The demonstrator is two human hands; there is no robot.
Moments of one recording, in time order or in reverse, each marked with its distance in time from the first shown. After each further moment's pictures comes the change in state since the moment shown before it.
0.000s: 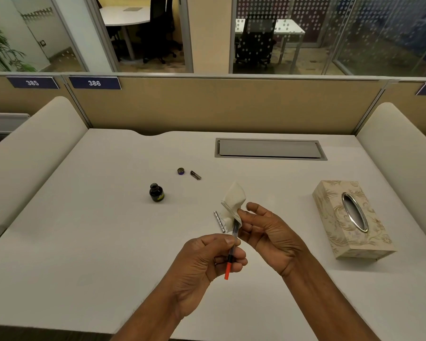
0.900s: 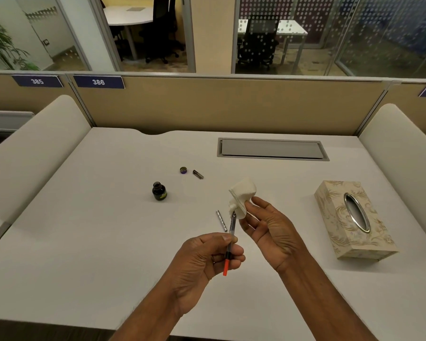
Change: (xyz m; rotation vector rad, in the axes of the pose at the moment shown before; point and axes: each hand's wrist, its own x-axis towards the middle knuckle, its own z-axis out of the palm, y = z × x) left_hand 0.000 -0.003 -0.010 -0.051 0.015 -0.012; right_hand 0.007 0.006 0.004 0.080 0.153 -0.112
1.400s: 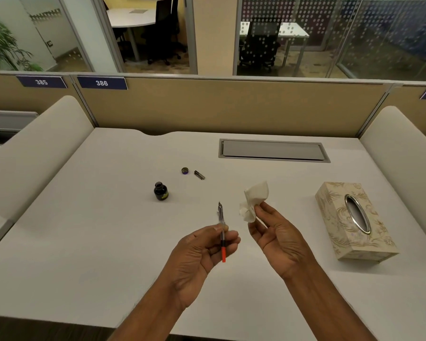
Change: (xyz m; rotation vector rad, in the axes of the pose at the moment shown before) left_hand 0.008 -0.001 -0.007 -0.242 0.051 0.032; right_hand -0.010 0.002 -0.010 0.078 0.038 0.011
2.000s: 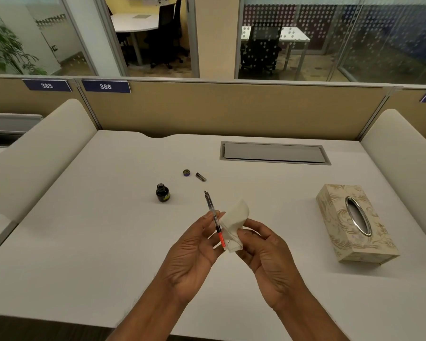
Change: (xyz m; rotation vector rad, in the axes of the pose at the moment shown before) left_hand 0.014 0.000 -0.003 -0.243 -0.097 -0.010; right_hand -0.040 0.029 0.007 -0.303 -0.023 -0.076
